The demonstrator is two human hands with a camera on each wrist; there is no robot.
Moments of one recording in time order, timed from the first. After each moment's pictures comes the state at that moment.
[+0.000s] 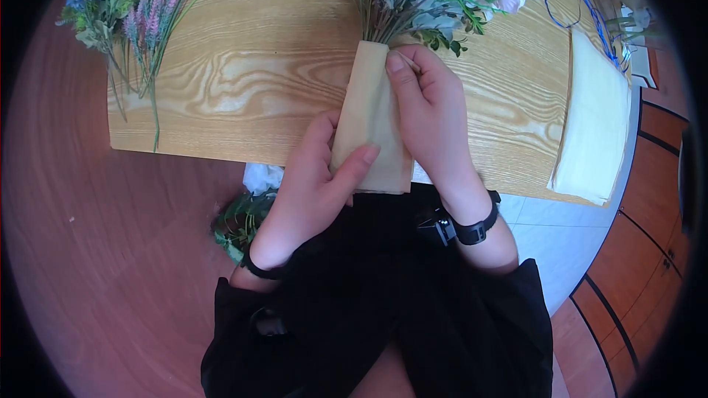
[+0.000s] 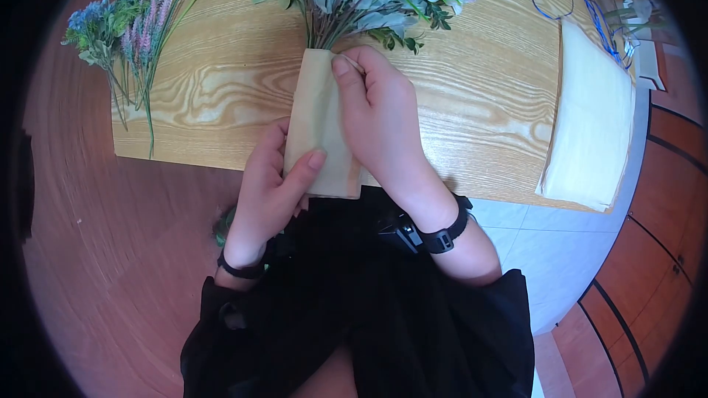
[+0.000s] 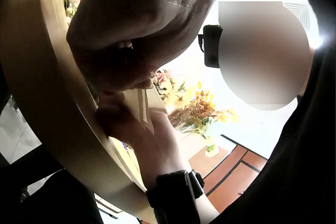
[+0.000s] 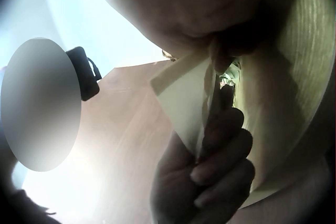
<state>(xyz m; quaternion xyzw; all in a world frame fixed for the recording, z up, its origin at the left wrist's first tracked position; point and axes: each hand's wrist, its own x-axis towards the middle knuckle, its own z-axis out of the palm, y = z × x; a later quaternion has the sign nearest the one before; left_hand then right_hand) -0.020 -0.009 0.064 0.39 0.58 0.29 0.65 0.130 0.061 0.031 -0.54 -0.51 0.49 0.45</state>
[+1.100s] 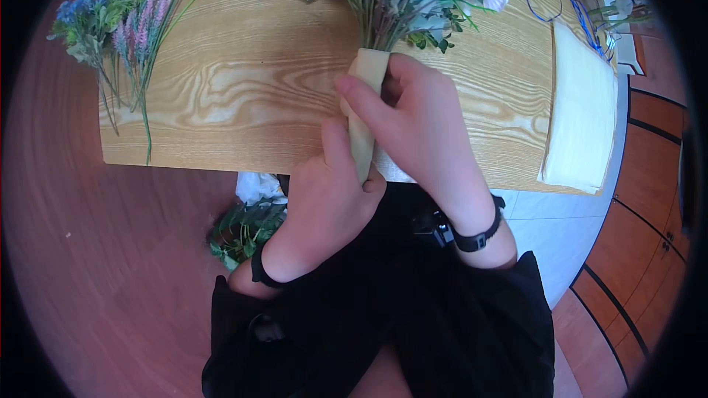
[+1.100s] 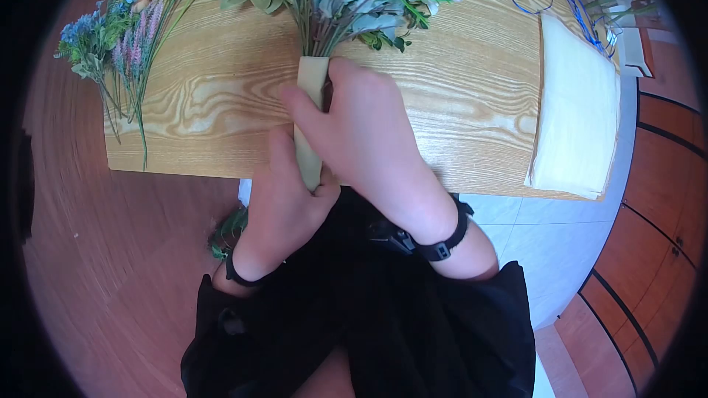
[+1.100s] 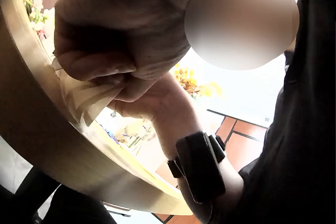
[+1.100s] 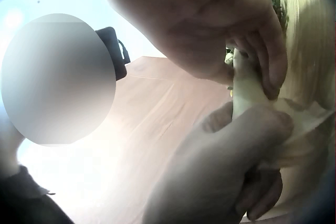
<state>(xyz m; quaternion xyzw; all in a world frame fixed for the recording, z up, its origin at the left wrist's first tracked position) 0.007 -0.011 0.065 0.66 0.63 0.22 0.35 0.133 0.061 0.067 -0.57 -0.60 0.44 0.35</state>
